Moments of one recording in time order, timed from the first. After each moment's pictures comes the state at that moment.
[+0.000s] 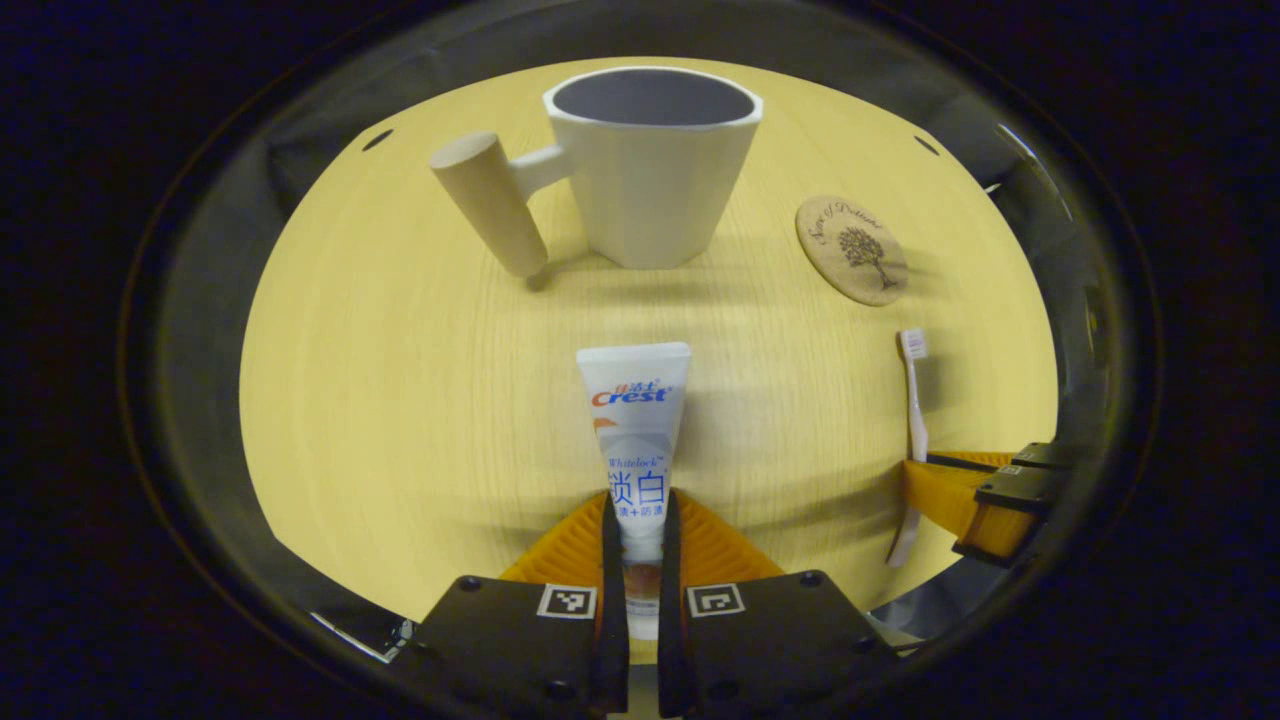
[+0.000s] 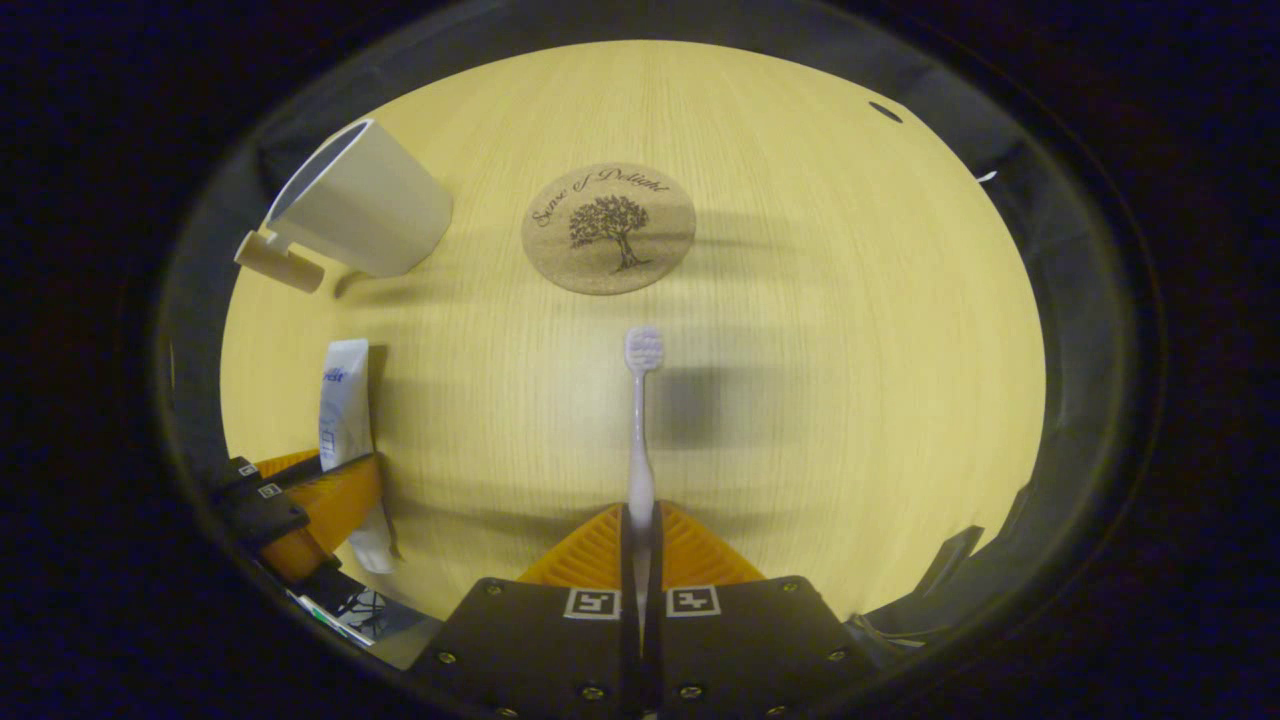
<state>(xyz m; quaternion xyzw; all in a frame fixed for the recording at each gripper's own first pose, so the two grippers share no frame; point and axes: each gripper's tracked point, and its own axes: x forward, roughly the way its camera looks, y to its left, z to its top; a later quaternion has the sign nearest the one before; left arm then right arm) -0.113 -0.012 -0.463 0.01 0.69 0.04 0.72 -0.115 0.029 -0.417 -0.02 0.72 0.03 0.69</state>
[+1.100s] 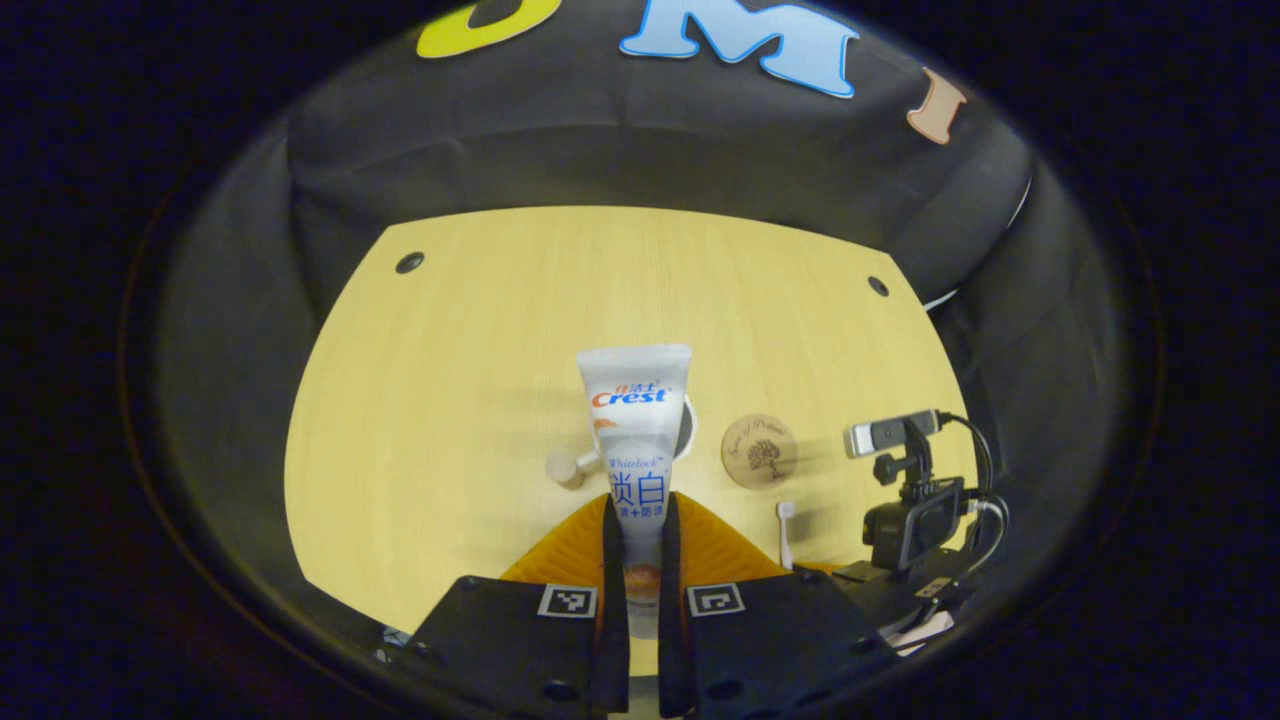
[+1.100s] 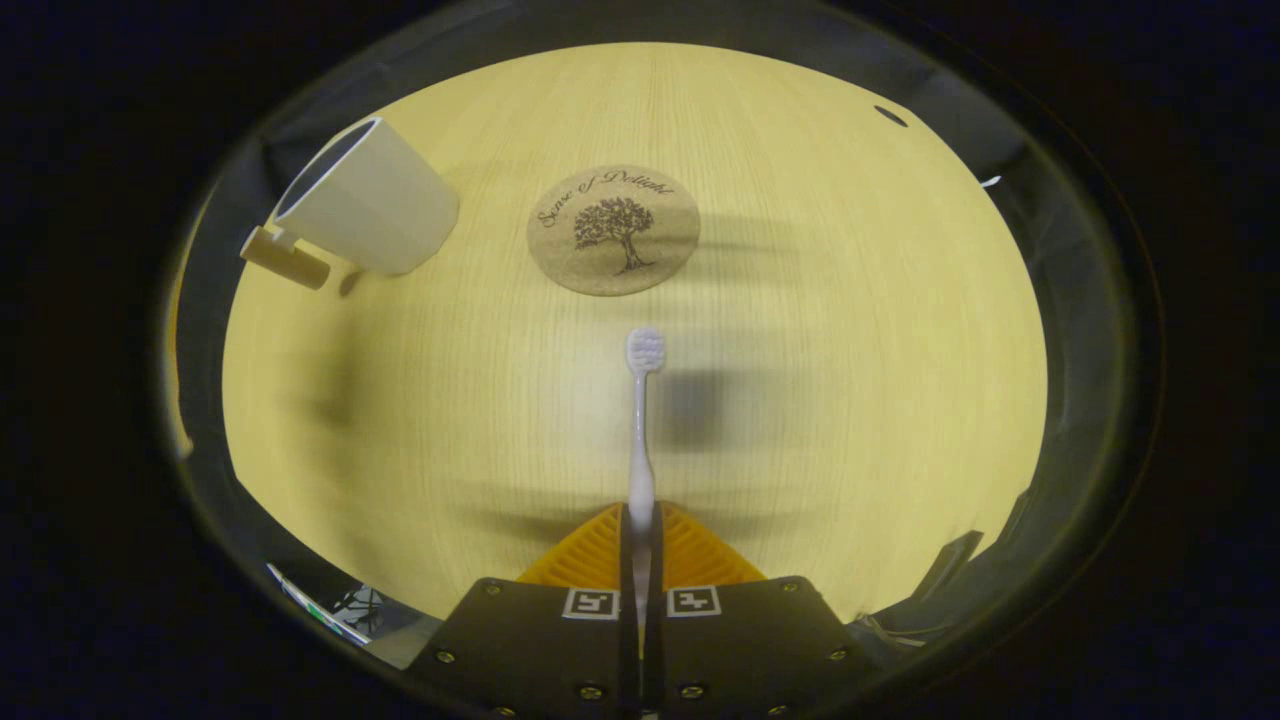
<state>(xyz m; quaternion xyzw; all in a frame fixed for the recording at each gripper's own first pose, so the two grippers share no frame) 0.042 -0.014 -0.294 -0.02 0.54 0.02 0.84 -0.116 0.029 -0.418 -0.03 0.71 0.04 0.70</state>
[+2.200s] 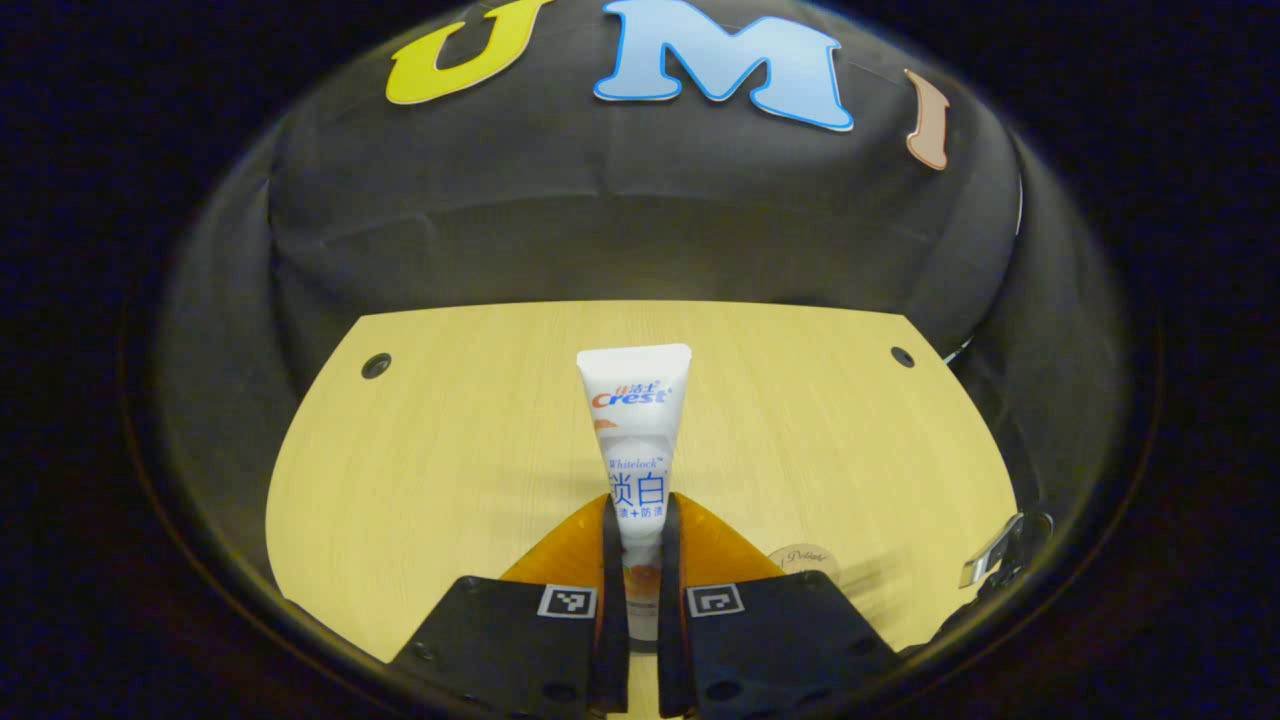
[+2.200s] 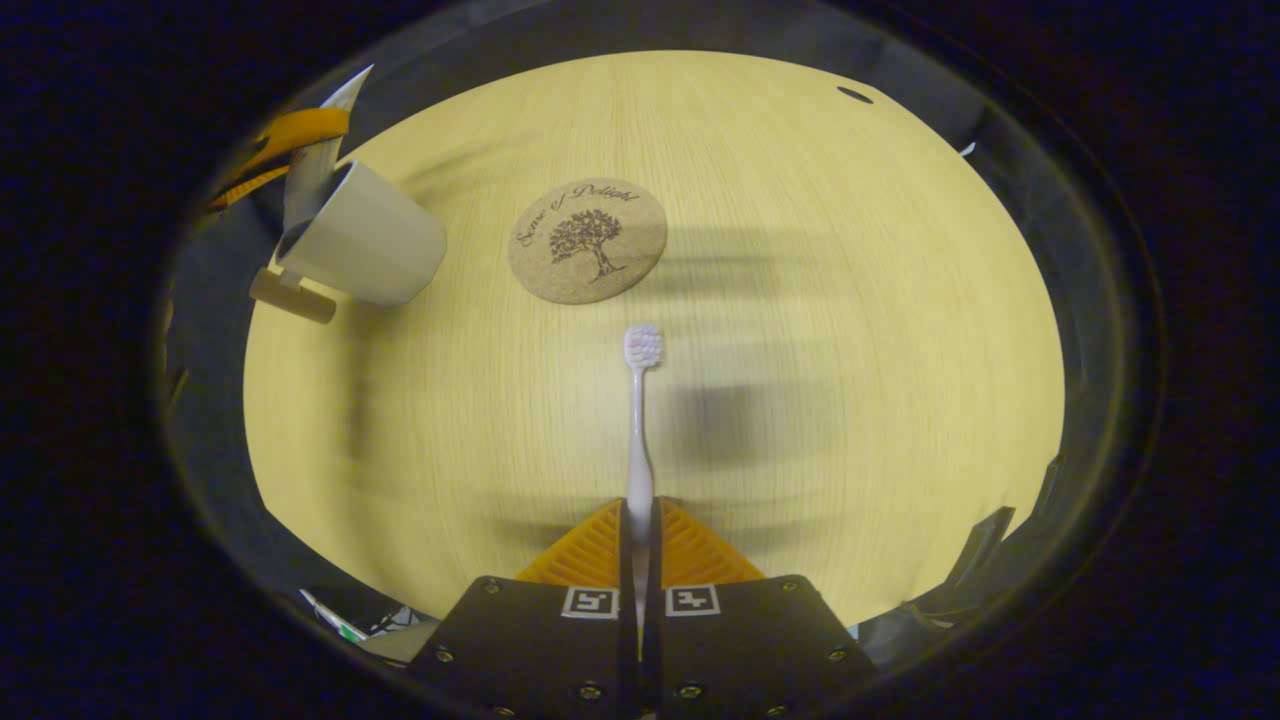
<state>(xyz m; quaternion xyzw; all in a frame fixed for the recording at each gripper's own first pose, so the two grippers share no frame) 0.152 -0.011 -0.353 0.00 0.43 0.00 0.90 -0.114 0.025 -0.415 0.04 0.69 0.02 0.72</state>
